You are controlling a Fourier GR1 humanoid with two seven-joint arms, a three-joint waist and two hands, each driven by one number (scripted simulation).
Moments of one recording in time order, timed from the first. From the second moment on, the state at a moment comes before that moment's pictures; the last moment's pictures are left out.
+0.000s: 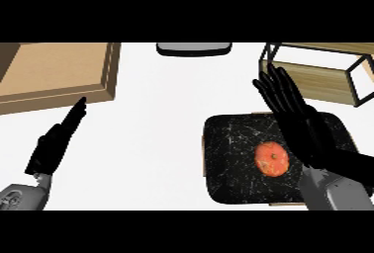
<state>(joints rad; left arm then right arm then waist) -0.12 0.46 -0.16 -1.37 0.07 0.07 -0.01 -0.25 -0.24 0.20 -1.69 -0.36 0.11 -0.19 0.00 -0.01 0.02</state>
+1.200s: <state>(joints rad) 0.03 0.43 0.04 -1.43 0.22 0.05 0.08 0.12 -0.39 0.10 -1.97 0.25 -0.37 0.22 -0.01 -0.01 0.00</state>
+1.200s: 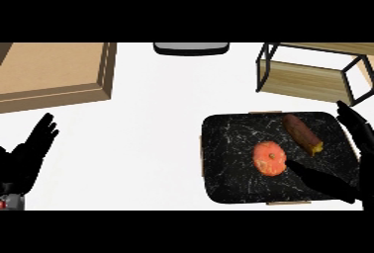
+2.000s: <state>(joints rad) 0.01 0.41 0.04 -1.41 0.21 0.03 0.08 -0.01 -0.75 0.21 -2.06 0.37 0.17 0.76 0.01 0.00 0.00</state>
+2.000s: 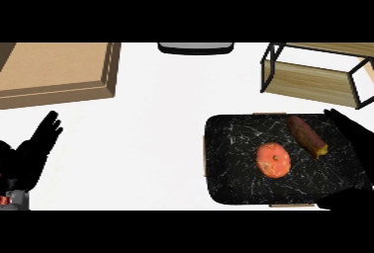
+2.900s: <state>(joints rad) 0.02 0.35 0.11 -1.38 0.14 -0.03 0.05 -0.16 -0.57 0.15 -1.70 0.59 0.33 0.57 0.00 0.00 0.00</state>
